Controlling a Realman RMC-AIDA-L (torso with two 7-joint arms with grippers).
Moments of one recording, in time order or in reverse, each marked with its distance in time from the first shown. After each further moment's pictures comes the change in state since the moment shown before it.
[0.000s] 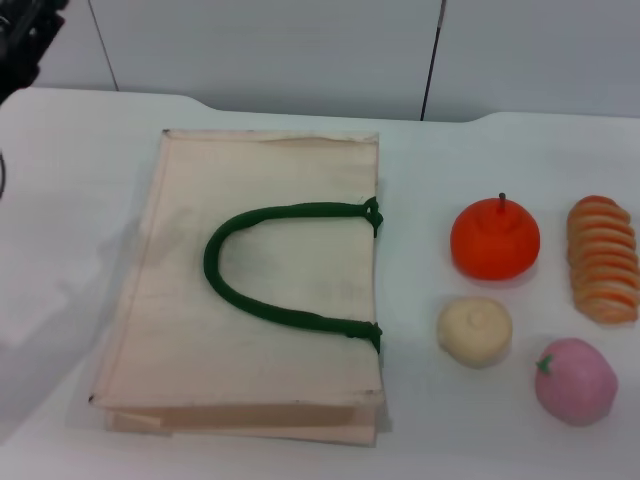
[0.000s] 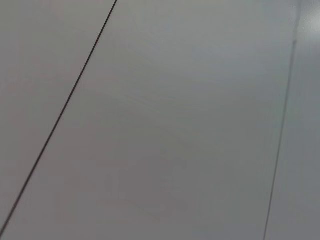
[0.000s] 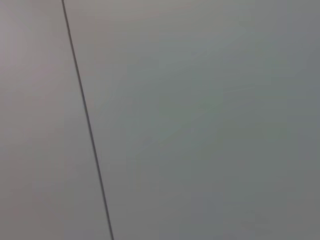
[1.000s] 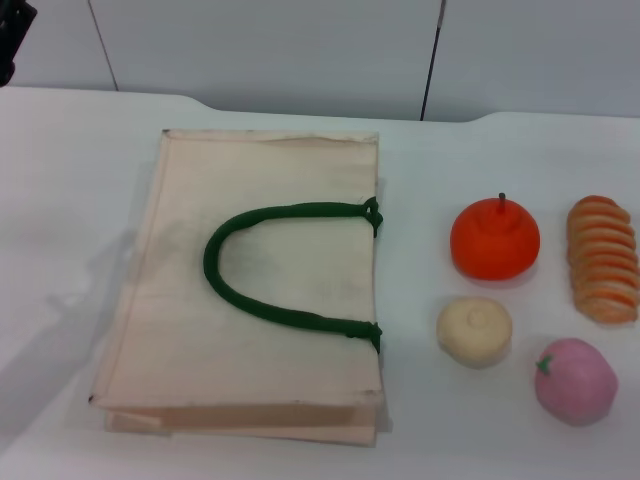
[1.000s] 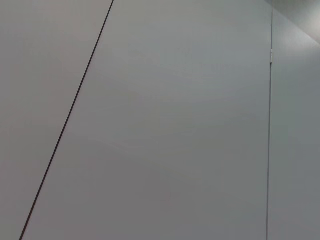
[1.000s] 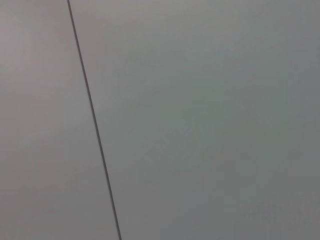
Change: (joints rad) left arm 0.028 -0.008 -0.007 0.026 -0.076 0.099 0.162; right arm 0.006 0.002 0.001 0.003 0.000 0.024 0.000
